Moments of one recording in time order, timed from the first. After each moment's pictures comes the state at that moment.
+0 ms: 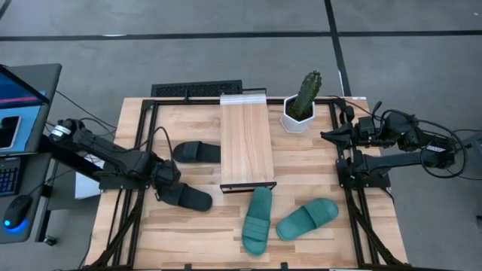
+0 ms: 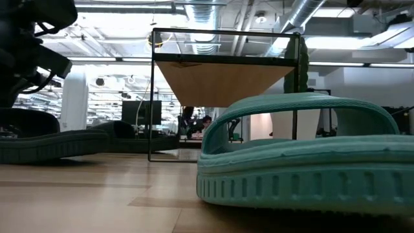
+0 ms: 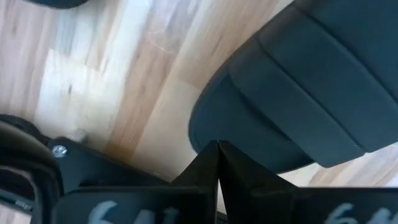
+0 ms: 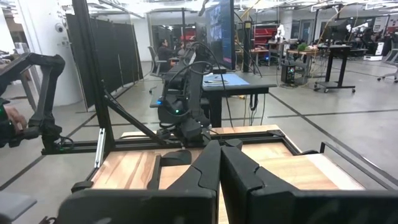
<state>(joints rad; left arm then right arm) -0.35 1.07 0.62 -1.12 -0.02 -0.82 0.00 0.39 0.79 -0.40 0.00 0.00</state>
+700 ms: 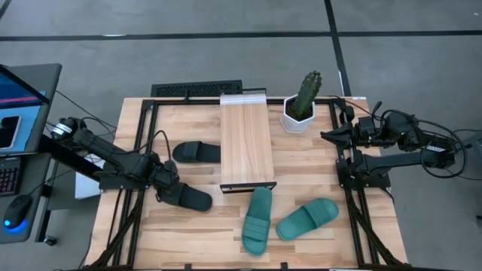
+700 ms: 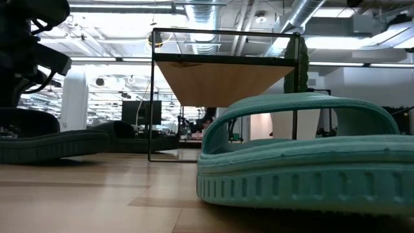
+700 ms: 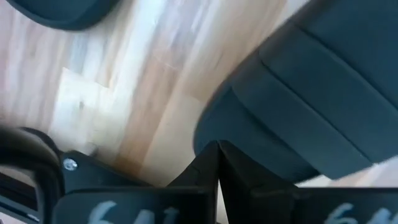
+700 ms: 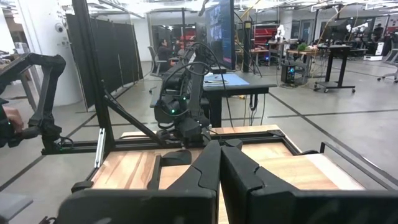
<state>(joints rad) -0.40 1.07 0.62 -1.11 -0.08 -0.84 0.00 0.39 0.79 -0.40 0.00 0.00</state>
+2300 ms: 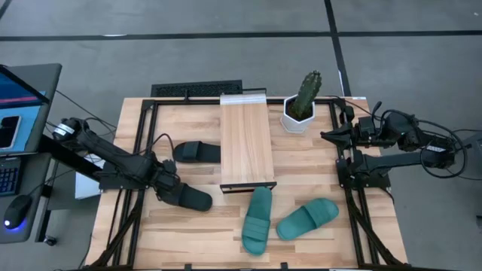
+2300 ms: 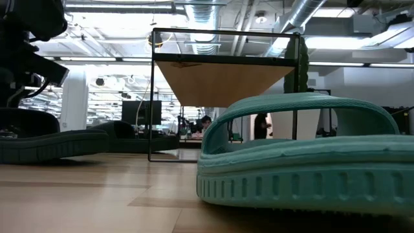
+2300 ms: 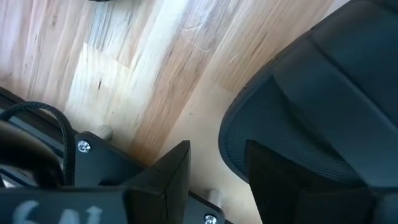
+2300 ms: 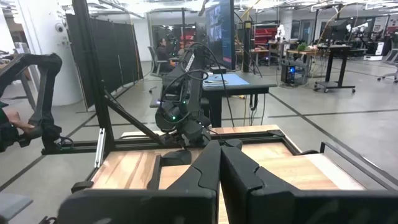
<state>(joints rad) -0.40 1.13 0.58 -1.13 -0.11 -0.92 0.00 0.39 0.79 -0.40 0.00 0.00</state>
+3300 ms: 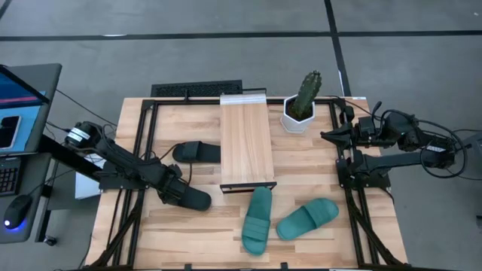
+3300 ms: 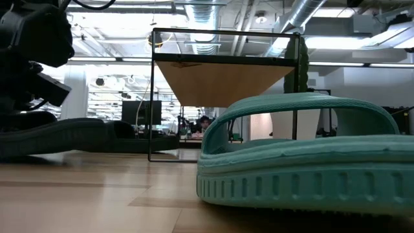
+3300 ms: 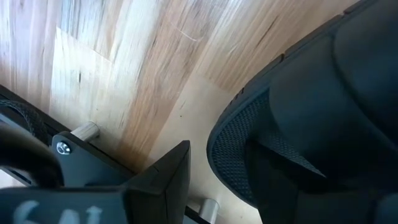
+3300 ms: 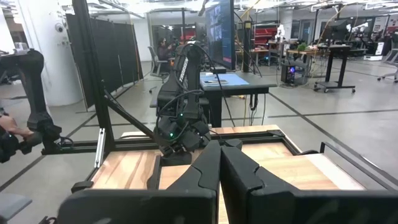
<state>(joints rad) -0.40 1.39 0.59 -1.07 -0.08 -0.93 0.00 0.39 0.79 -0.40 0.00 0.00</state>
